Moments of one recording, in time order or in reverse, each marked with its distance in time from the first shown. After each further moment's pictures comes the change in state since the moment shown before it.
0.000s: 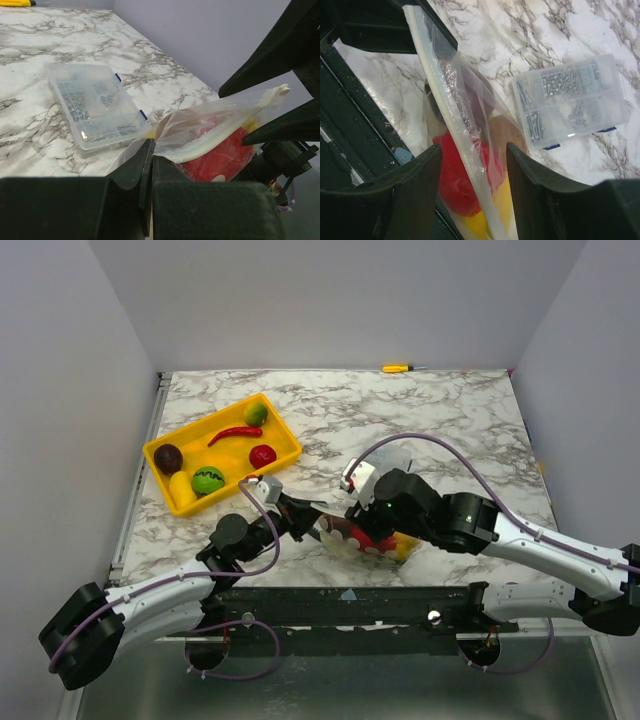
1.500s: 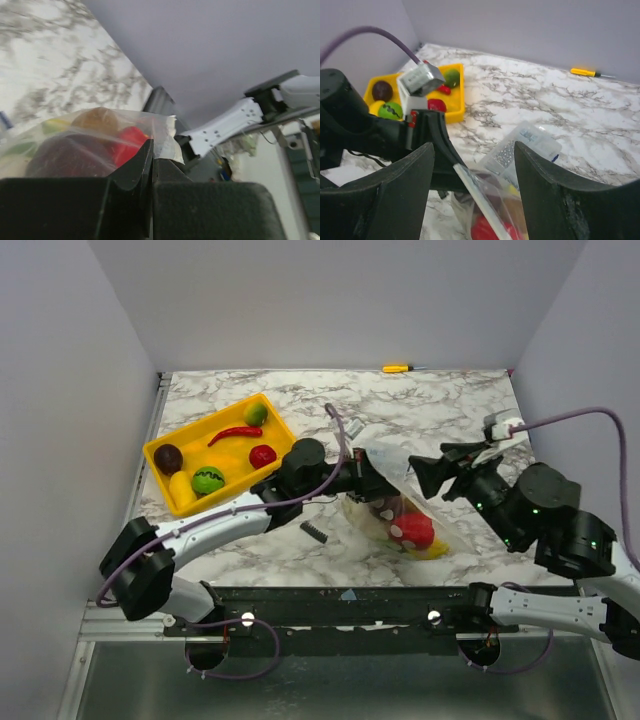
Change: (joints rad) left arm -0.035 0.439 0.677 -0.431 0.321 -0.399; right arm -0.002 -0.291 0.102 0.195 0.401 0.171
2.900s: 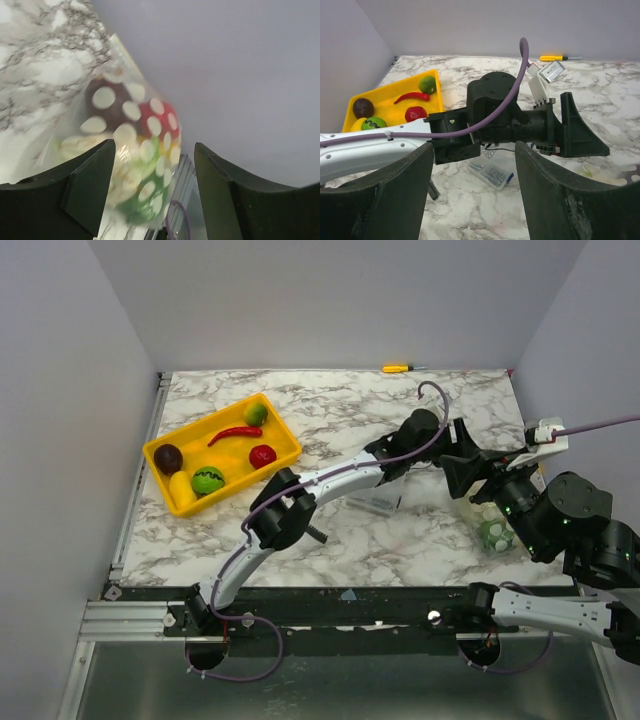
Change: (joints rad) left arm -0.113 1.093 1.259 -0.272 -0.175 -0.137; right arm -0.003 -0.113 0.051 -0.150 0.159 0.119
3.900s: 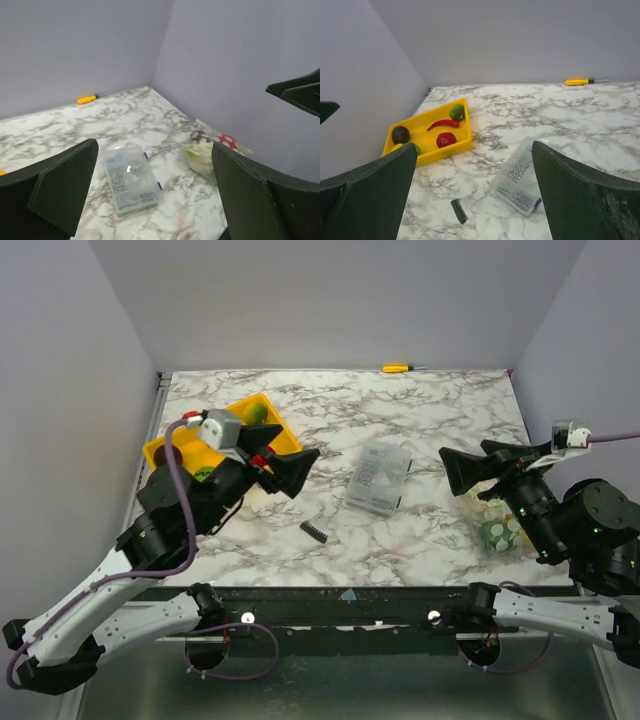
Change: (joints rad) left arm 0.045 -1.633 -1.043 -0.233 -0.397 0.727; right arm 0.000 -0.069 -0.054 0.188 -0.048 -0.035
